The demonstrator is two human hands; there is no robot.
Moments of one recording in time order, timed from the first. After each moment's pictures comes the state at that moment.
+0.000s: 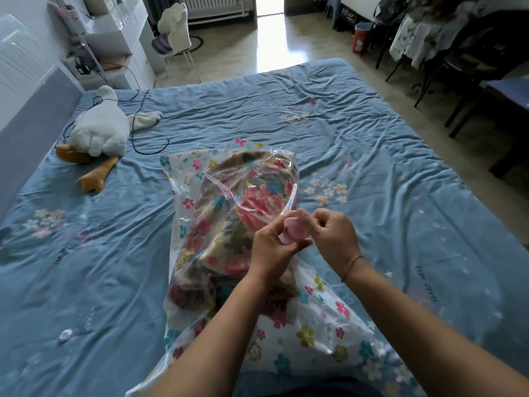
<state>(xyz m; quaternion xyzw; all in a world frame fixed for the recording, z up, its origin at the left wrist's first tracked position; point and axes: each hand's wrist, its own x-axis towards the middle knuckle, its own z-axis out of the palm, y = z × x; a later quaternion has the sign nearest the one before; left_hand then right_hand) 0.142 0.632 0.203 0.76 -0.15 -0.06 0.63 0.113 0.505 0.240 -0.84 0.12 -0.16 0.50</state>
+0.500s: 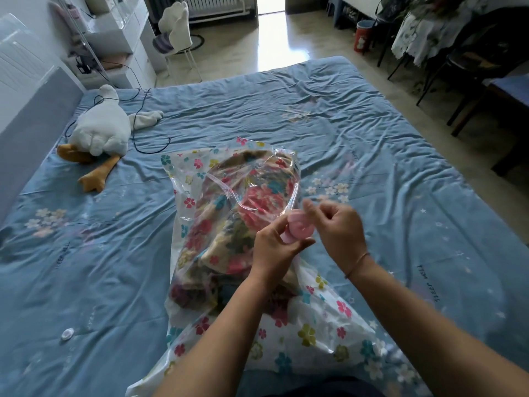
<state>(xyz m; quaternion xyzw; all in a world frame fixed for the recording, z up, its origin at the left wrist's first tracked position) 0.142 0.632 0.200 0.76 -0.14 -0.06 0.63 0.112 0.505 0.251 -0.81 0.12 -0.18 0.54</state>
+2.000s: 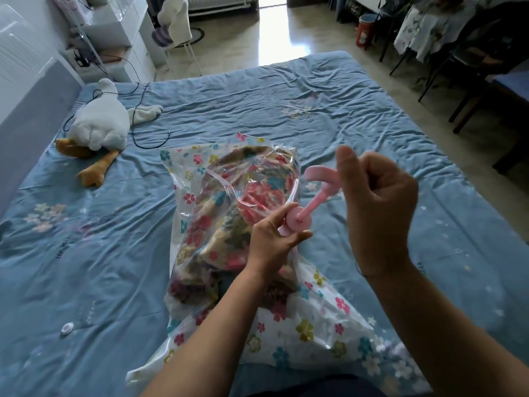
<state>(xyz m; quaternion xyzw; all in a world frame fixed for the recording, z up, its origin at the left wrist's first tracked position) 0.149 0.632 0.199 0.77 -0.14 -0.04 0.62 0.099 0.512 0.318 -0.68 0.05 -0.42 0.59</state>
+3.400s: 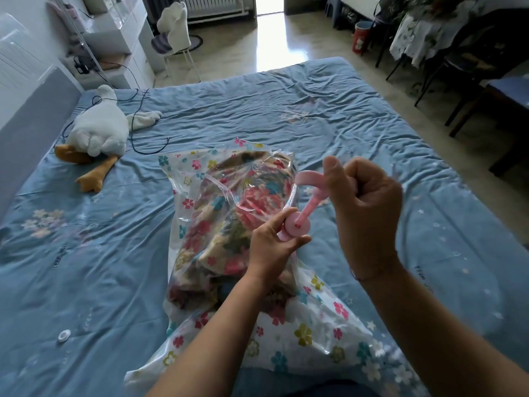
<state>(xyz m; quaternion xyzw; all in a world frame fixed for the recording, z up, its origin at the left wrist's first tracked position) 0.148 0.630 0.195 0.77 -0.12 -0.05 0.62 0.100 0.516 0.319 -0.68 0.04 -0.38 0.62</state>
